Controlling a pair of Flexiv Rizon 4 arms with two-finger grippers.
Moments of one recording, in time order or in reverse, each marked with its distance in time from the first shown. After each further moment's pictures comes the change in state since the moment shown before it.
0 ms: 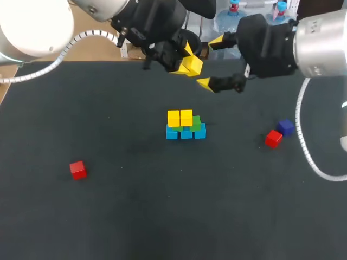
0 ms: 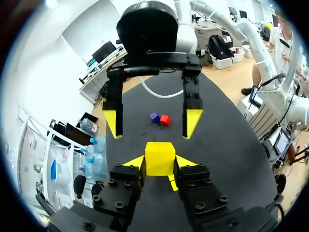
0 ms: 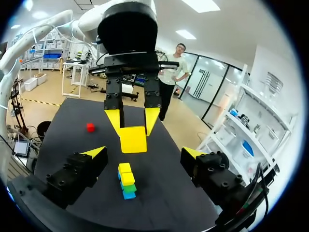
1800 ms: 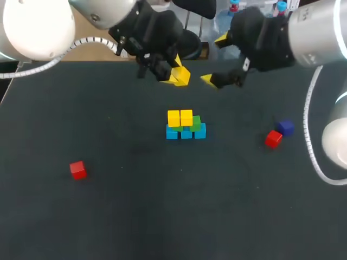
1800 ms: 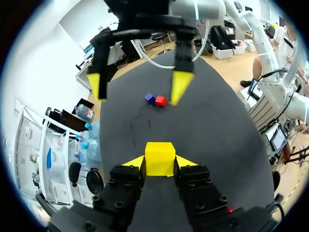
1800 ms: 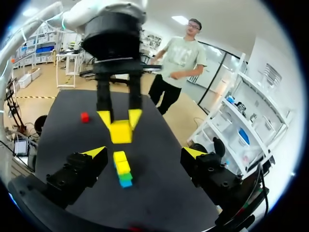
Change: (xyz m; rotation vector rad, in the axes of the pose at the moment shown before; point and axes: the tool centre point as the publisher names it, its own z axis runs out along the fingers) left arm 0.039 -0.012 0.010 0.038 0.123 -0.038; right arm 0.010 -0.019 -0.012 0.046 0.155 0.033
